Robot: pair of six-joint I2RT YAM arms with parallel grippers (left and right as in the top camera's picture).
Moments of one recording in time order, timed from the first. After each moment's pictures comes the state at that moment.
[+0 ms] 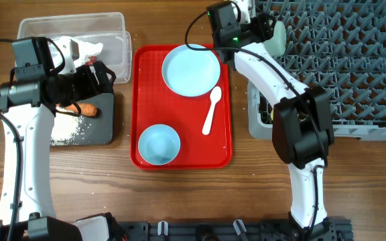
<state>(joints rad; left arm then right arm) 0.19 1.45 1.32 -0.92 0.36 -0.18 0.42 2.24 1.84 -0.43 1.02 -0.14</state>
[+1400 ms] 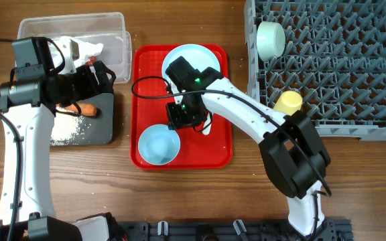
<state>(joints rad) 0.19 1.45 1.32 -0.92 0.36 -0.18 0.70 2.08 1.59 -0.90 -0.38 0.43</state>
